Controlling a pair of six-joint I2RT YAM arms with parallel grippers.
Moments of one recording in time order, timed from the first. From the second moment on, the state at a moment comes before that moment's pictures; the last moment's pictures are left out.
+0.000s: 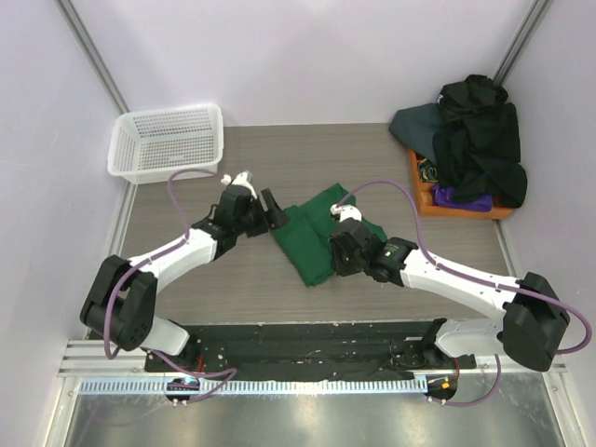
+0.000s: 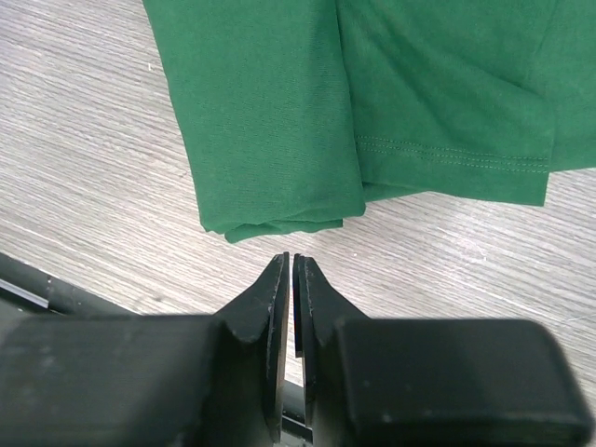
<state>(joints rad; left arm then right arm) -0.50 1.44 0.85 0.02 0.08 -0.72 0.88 1.25 0.82 -0.44 0.19 0.55</state>
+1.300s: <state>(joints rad) -0.38 1.79 0.82 0.31 0.18 -1.02 1.13 1.47 0.98 -0.41 0.46 0.49</state>
